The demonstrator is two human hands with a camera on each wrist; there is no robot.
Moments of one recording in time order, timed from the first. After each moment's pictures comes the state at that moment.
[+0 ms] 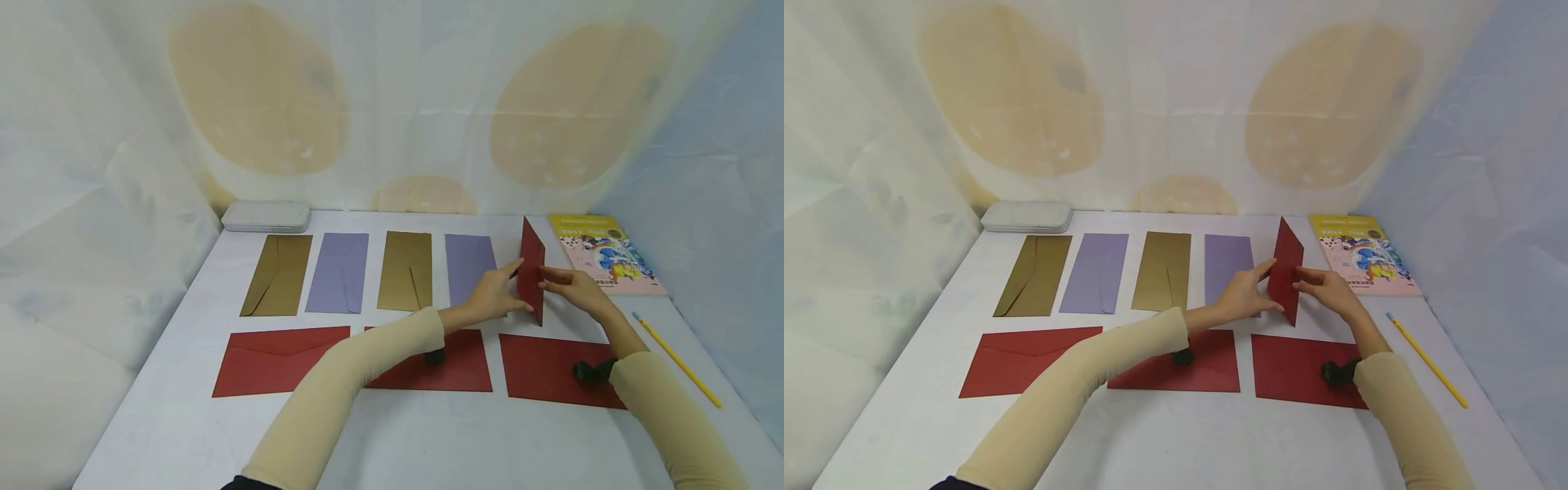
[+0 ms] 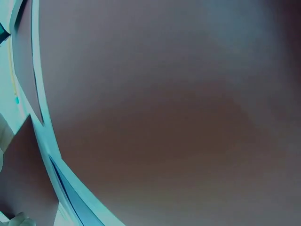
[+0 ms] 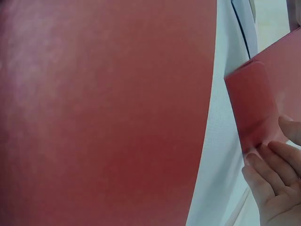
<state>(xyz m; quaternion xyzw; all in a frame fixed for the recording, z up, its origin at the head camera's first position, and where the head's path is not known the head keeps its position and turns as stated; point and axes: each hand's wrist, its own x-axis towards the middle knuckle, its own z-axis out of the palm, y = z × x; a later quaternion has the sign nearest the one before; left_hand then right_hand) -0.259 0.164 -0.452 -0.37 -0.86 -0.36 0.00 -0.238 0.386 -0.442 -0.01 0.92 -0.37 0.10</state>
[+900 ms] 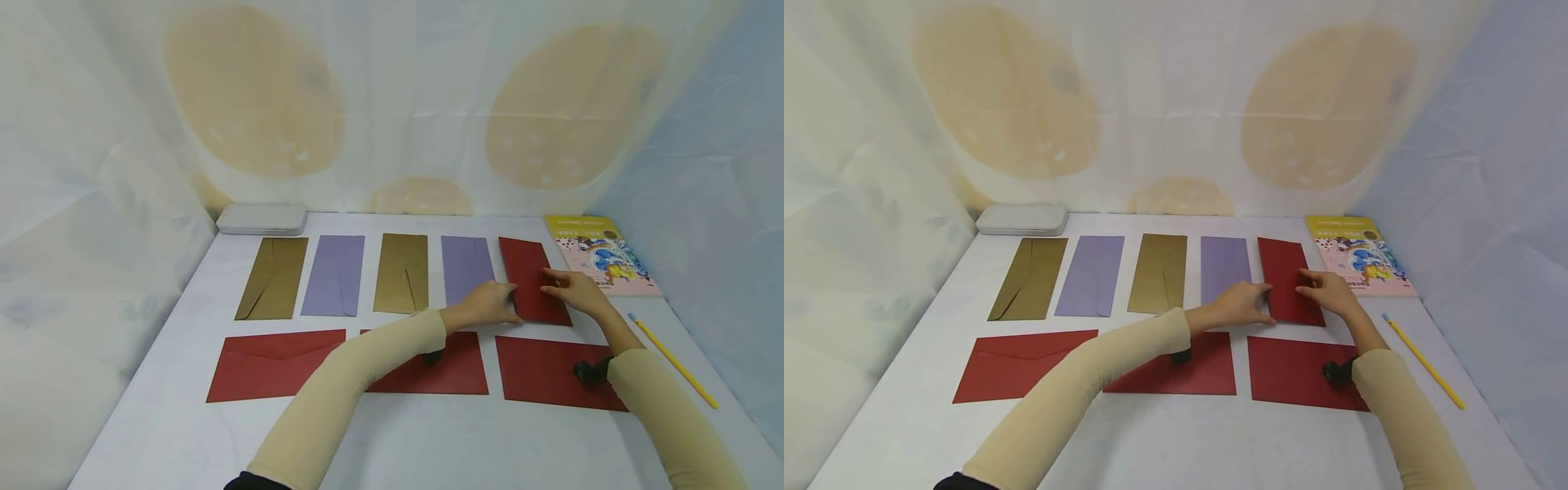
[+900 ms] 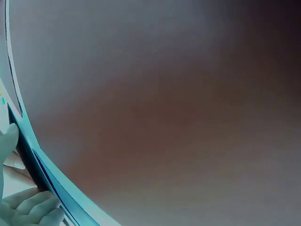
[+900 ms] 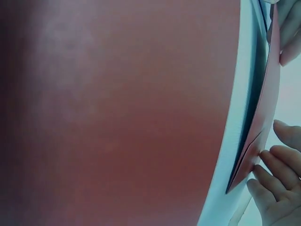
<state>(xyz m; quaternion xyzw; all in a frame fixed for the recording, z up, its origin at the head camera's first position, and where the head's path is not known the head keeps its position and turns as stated) -0.264 0.171 -0.463 -0.41 -0.89 -0.19 -0.06 -0.243 0.397 -0.447 -0.04 0.96 -0.27 0.06</state>
